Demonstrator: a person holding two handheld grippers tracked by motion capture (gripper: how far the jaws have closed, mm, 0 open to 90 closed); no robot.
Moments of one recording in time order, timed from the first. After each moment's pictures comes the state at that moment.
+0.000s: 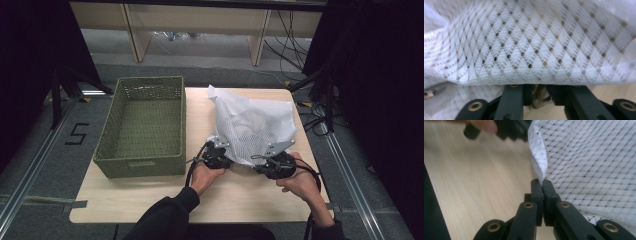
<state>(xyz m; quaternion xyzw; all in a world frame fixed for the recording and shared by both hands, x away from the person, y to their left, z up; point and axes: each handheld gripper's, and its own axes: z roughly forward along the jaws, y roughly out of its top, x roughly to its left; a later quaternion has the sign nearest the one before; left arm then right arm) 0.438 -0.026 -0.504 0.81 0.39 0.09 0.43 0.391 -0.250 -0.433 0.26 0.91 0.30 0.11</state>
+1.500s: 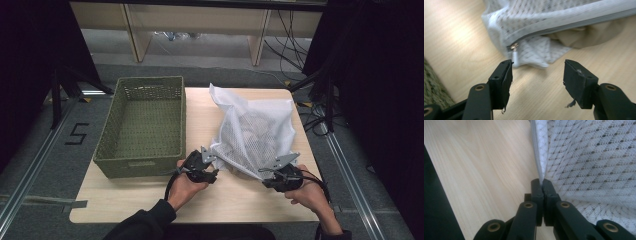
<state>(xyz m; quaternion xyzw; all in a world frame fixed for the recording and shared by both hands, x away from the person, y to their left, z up) 0.400 0.016 -0.494 0.85 0.37 0.19 0.34 0.373 -0.277 -0.461 0.27 0.92 0.26 0.07</state>
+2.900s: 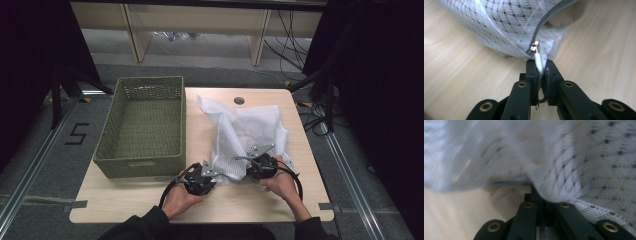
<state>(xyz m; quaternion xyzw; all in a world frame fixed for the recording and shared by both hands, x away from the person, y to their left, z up) 0.368 0.027 -0.502 0.89 0.28 0.11 0.34 0.415 -0.221 -0.482 0.30 0.90 0.28 0.10</state>
